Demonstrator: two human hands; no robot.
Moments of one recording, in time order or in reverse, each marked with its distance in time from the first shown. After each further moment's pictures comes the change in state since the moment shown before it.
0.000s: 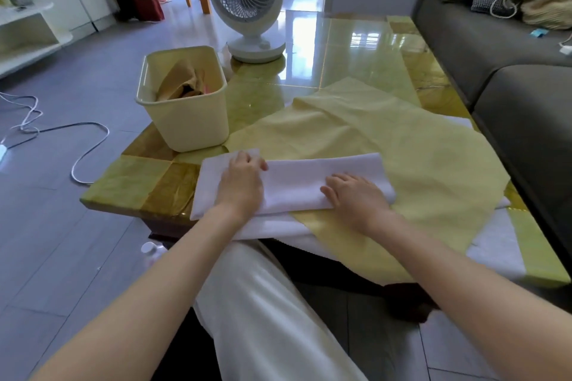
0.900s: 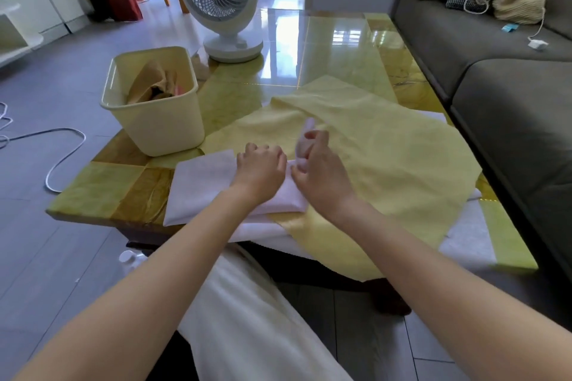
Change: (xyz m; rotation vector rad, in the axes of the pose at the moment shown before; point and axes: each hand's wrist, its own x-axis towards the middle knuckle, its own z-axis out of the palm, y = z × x) left_hand 0.026 0.068 0.010 0.107 -0.095 0.061; right_hand -0.002 -0.033 -0.039 0.623 0.391 0.053
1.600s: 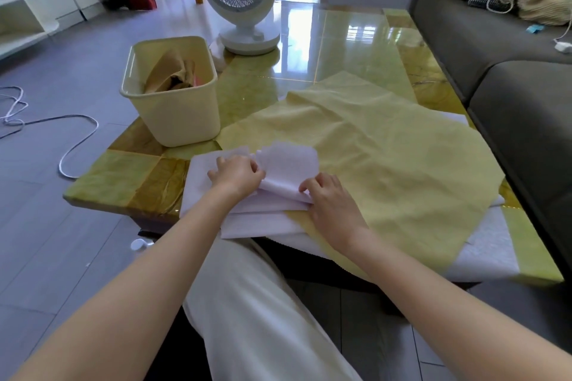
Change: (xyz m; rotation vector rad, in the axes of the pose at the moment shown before) left_hand -0.004 -0.062 0.002 -0.135 -0.174 -0.337; right_hand -0.030 0.035 0.034 -0.401 -0.233 -0.178
